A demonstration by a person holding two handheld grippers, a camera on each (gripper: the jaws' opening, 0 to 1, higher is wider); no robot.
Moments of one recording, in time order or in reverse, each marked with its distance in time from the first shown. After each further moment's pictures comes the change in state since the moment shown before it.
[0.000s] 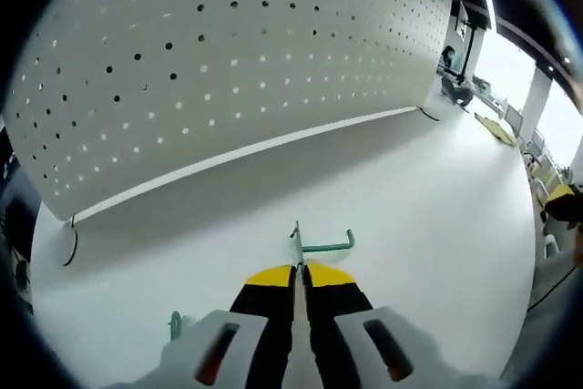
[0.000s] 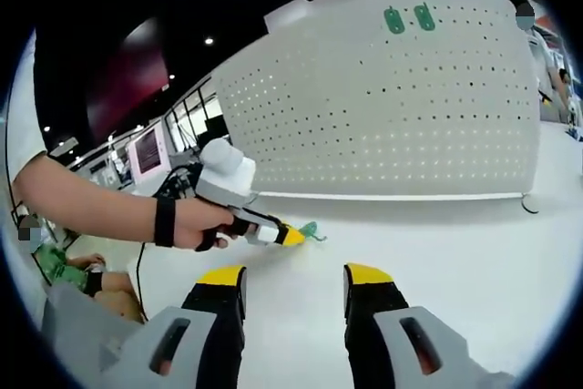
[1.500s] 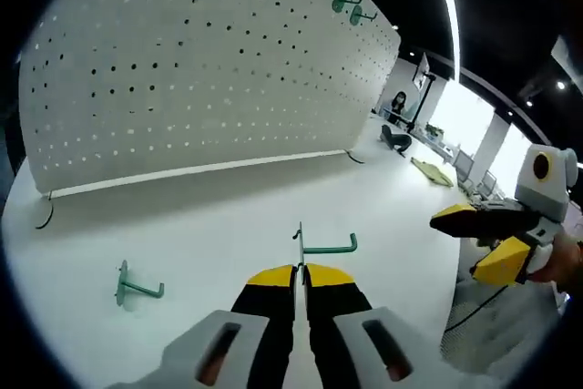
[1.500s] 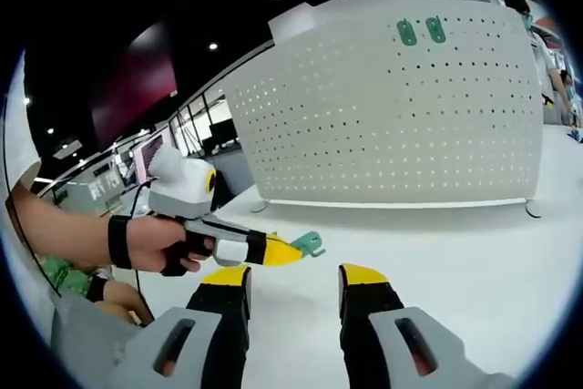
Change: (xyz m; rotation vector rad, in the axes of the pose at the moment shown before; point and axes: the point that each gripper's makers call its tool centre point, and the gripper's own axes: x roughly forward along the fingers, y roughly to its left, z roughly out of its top) left arm -0.080 -0.079 0.003 -0.107 -0.189 -0.300; right arm -0.005 0.023 0.012 0.003 -0.032 0.015
